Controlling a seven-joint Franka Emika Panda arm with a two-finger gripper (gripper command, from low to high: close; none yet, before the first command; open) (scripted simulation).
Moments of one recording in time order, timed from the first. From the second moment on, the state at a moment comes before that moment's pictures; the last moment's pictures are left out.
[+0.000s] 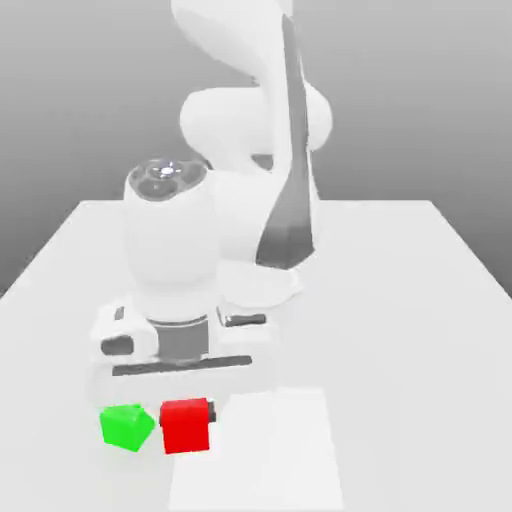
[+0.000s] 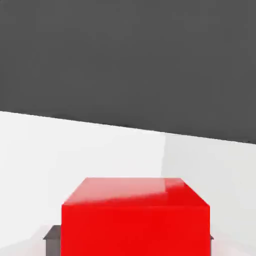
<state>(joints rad) -0.02 0.13 -0.18 -2.57 0.08 2.69 0.52</state>
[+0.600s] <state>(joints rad) -0.20 0.16 -0.21 -2.68 0.11 2.84 0.92</state>
